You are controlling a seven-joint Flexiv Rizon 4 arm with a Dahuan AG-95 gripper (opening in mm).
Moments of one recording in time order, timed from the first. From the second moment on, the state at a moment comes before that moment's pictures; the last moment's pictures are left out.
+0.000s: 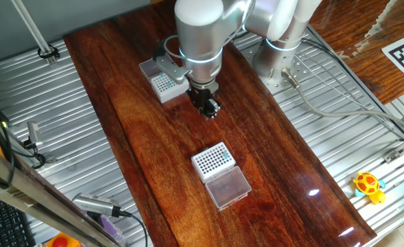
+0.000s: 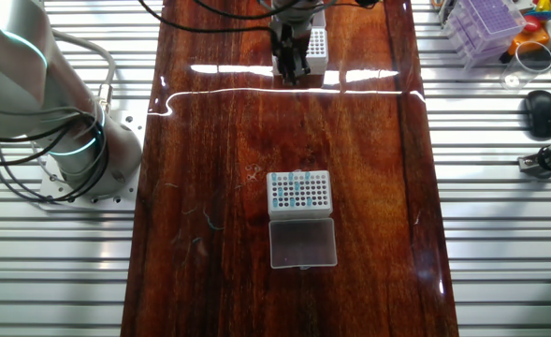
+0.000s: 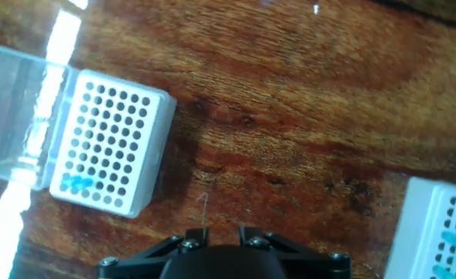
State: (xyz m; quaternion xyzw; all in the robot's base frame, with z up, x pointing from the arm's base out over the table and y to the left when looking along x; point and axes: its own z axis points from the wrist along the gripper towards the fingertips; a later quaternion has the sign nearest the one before) arm 0.382 0.127 0.117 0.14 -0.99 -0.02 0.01
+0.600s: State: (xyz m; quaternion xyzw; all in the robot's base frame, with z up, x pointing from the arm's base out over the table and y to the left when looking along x) arm 0.396 0.018 0.118 0.21 -0.98 -0.03 0.01
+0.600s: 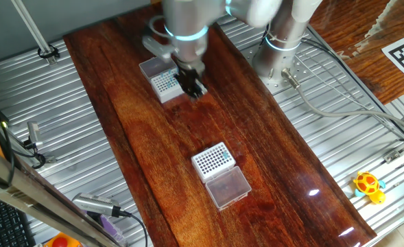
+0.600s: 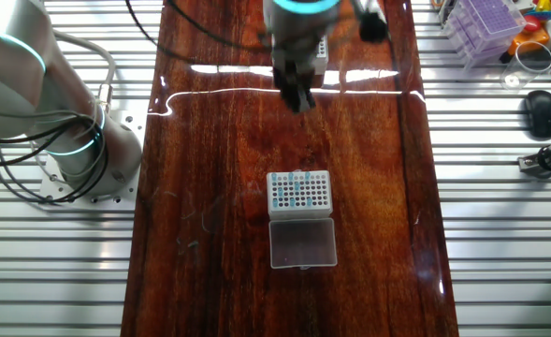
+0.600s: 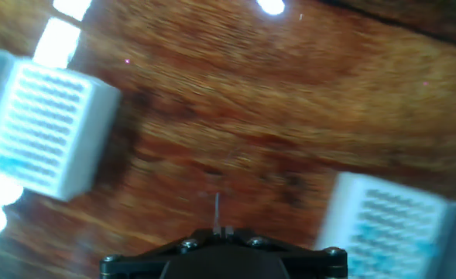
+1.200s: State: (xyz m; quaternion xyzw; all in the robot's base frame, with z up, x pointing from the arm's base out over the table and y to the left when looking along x) arm 0.430 -0.066 0.114 0.31 -0.95 -0.02 0.02
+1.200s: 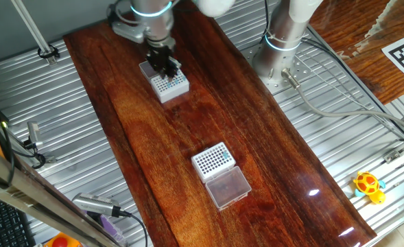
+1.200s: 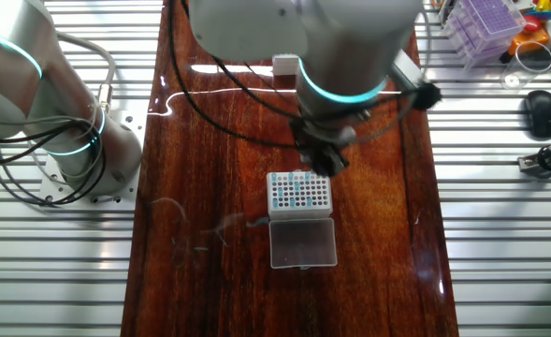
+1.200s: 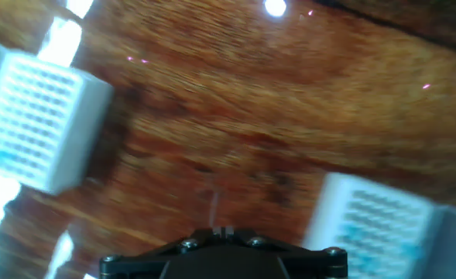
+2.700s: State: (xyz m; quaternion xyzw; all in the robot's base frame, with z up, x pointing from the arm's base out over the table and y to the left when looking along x) arm 0.423 -0.059 0.081 0.29 -0.96 -0.03 0.00
